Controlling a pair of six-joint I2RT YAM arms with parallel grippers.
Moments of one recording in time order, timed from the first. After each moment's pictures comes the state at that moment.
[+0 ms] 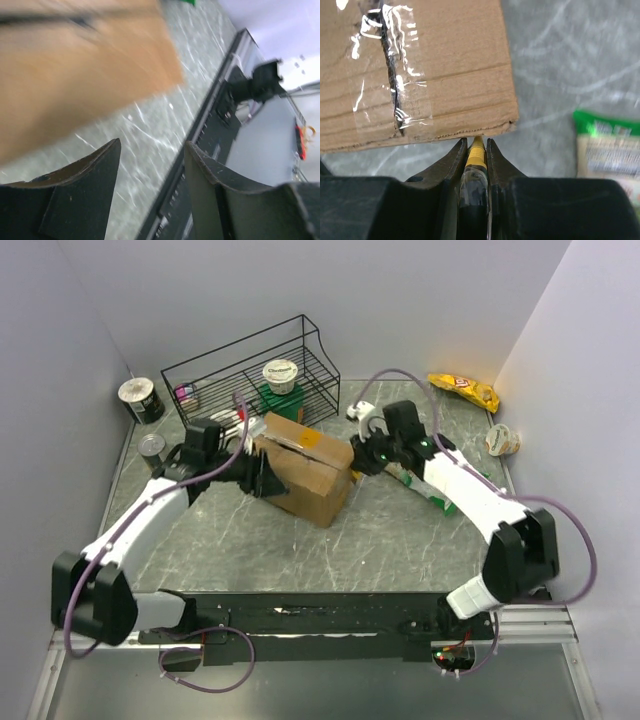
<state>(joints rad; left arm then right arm) -0.30 1.30 1.01 -0.34 0.89 -0.16 0.41 1.47 1.19 -0.48 -0.38 -0.26</state>
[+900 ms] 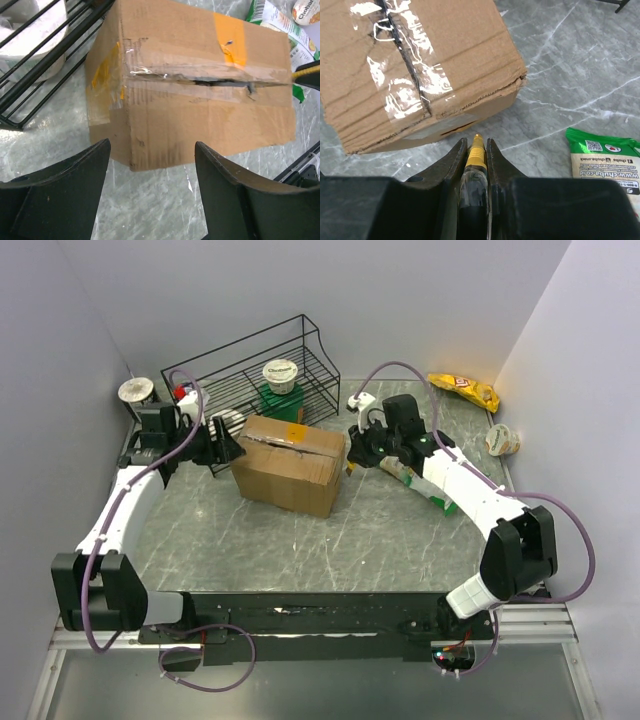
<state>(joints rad) -0.01 1.31 1.09 -0.39 0.58 -0.20 0.41 1.51 1.25 -0.42 -0.38 -0.20</state>
